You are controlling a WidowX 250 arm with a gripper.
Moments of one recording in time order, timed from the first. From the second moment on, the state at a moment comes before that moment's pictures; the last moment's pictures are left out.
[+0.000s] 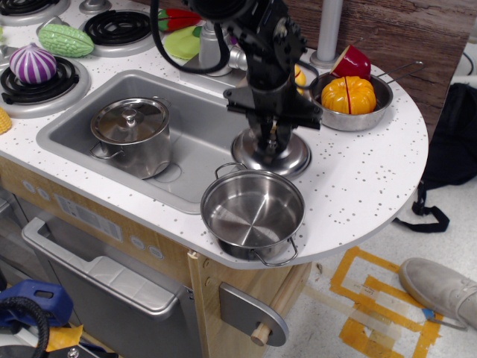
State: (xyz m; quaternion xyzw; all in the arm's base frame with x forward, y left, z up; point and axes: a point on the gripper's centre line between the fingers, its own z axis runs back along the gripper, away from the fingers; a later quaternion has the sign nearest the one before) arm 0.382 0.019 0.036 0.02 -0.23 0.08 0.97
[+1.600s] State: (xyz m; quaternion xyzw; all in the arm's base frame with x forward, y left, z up) arm 0.295 -0.012 0.068 0.05 -0.23 0.23 0.94
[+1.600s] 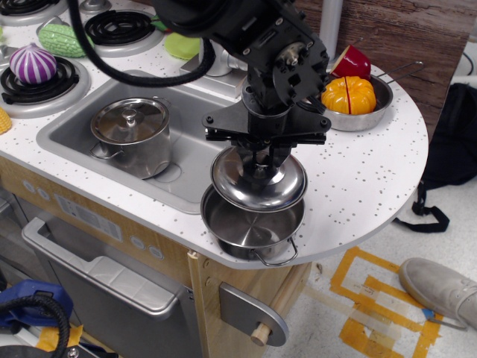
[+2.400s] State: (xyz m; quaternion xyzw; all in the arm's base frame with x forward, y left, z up) arm 0.278 -0.019 0.052 0.01 -0.23 0.23 0.95
